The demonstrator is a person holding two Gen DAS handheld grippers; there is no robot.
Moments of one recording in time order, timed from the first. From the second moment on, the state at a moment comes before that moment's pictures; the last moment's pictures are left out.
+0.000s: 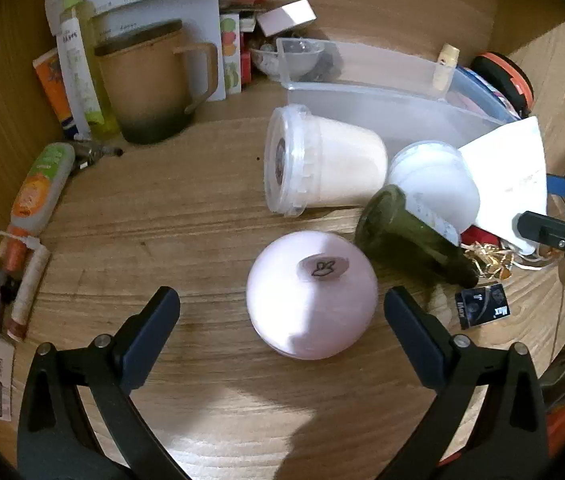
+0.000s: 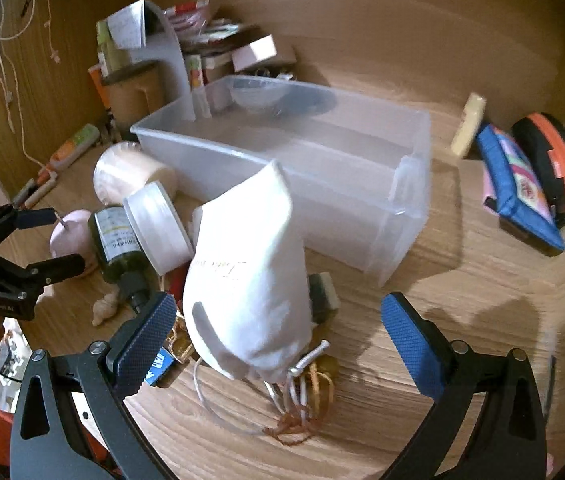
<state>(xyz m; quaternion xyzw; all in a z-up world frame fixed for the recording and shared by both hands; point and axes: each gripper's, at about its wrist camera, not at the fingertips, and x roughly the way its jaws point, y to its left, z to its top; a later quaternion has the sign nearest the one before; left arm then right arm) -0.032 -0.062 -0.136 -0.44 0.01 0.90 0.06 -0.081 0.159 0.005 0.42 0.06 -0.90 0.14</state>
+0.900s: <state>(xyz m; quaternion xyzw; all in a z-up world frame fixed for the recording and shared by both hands) -0.025 -0.050 -0.132 -0.44 0.02 0.90 0.04 -0.089 0.115 -0.010 0.39 0.20 -0.88 0.17</state>
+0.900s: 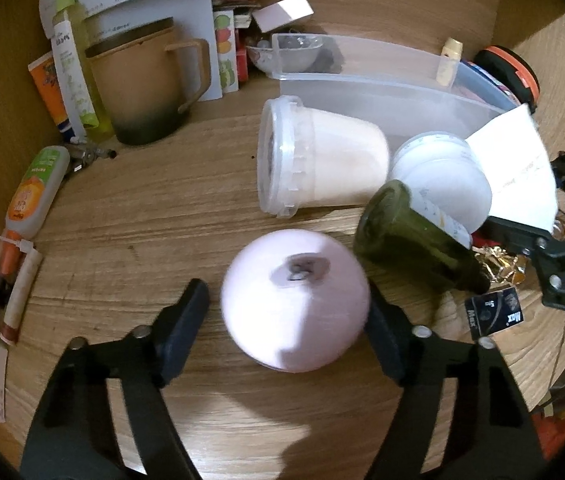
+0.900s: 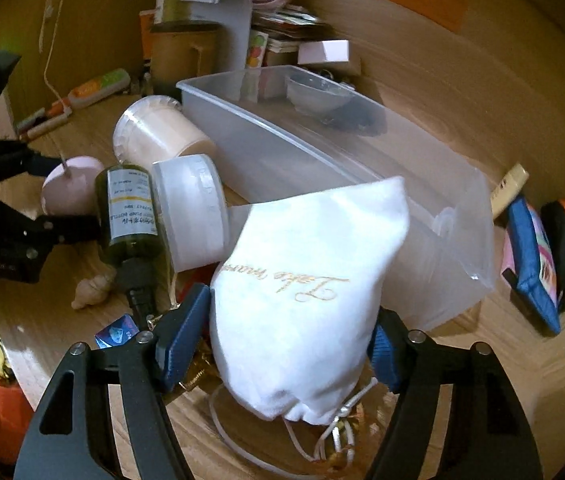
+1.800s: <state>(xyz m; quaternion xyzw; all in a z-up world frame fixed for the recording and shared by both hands) -0.012 -0.065 -0.112 -0.40 -0.02 0.91 0.02 -0.090 0.169 0.035 0.40 0.04 -0.90 0.19</state>
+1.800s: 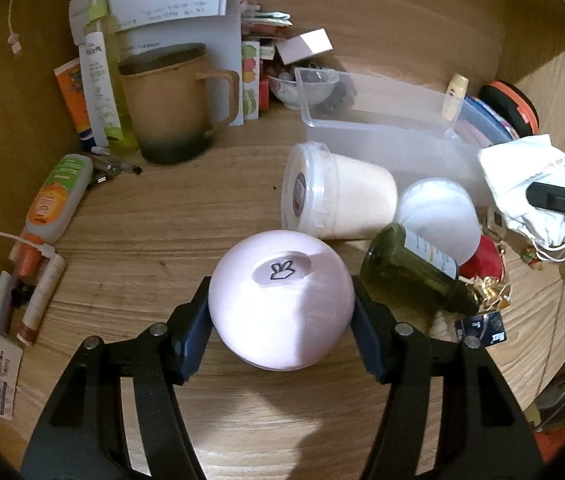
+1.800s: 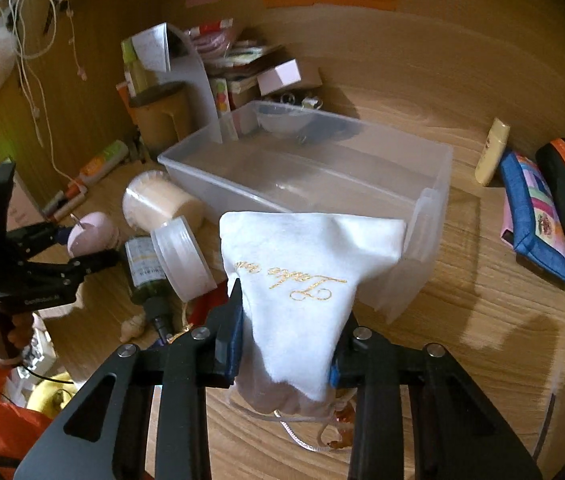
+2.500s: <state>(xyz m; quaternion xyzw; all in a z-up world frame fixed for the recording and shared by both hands) -0.023 -0.080 -0.050 -0.37 -0.03 0.93 0.06 -0.083 0.199 0.091 0.35 0.00 -0.91 0.21</state>
